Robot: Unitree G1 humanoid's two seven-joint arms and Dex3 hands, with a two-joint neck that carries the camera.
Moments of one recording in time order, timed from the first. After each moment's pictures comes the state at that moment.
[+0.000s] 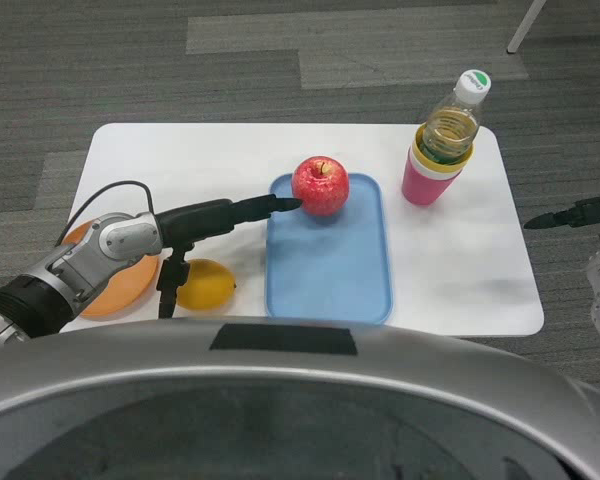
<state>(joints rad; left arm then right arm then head) -0.16 0.52 -0.52 0.35 0.14 -0.48 -0.45 -0.16 -0.68 0.24 0.90 0.55 -0.96 -0.43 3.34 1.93</state>
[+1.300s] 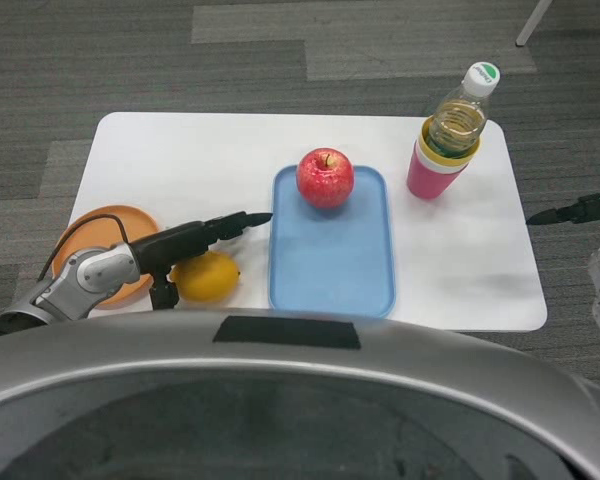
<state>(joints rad) 0.01 0.47 -0.32 0.47 0.30 -0.65 -0.42 -0.16 -0.68 0.26 0.90 0.55 -0.96 -0.43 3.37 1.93</state>
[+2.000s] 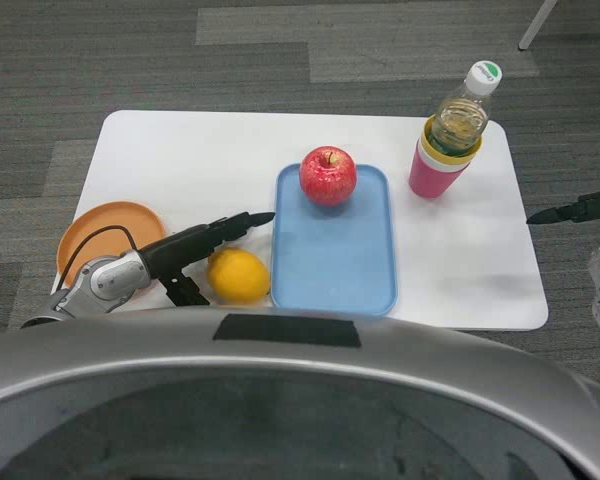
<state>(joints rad) 0.00 0.34 -0.18 0.63 0.42 -0.75 -0.41 -0.16 -0.68 0.26 0.90 0.55 -0.96 -0.43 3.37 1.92</state>
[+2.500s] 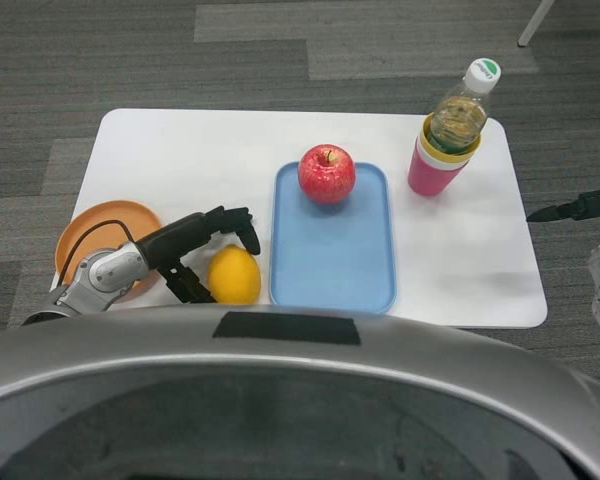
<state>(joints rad) -0.02 0.31 -0.14 0.66 0.39 -0.75 -0.43 -0.16 -0.68 0.26 0.90 0.55 -0.96 -0.43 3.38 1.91</state>
